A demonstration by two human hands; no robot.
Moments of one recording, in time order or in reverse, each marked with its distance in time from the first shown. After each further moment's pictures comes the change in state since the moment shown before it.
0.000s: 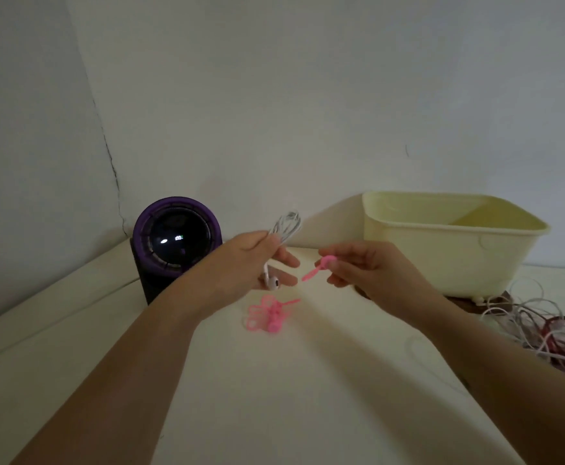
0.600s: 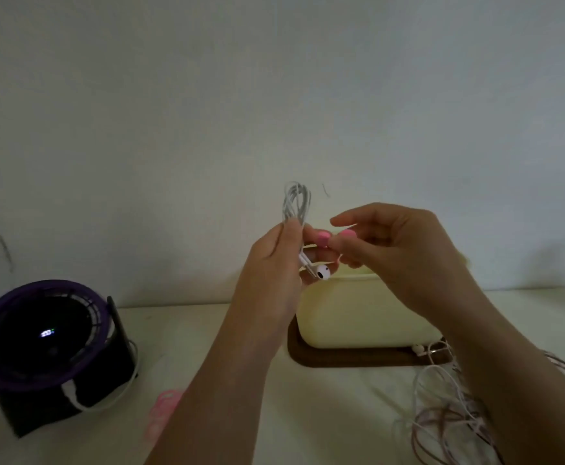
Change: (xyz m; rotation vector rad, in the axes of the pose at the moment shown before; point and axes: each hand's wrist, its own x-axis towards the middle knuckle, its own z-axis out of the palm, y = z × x) left_hand 0.075 0.074 0.135 -0.410 0.131 0.248; right_hand 0.004 -0.040 -0.116 -0.088 0.378 -0.228
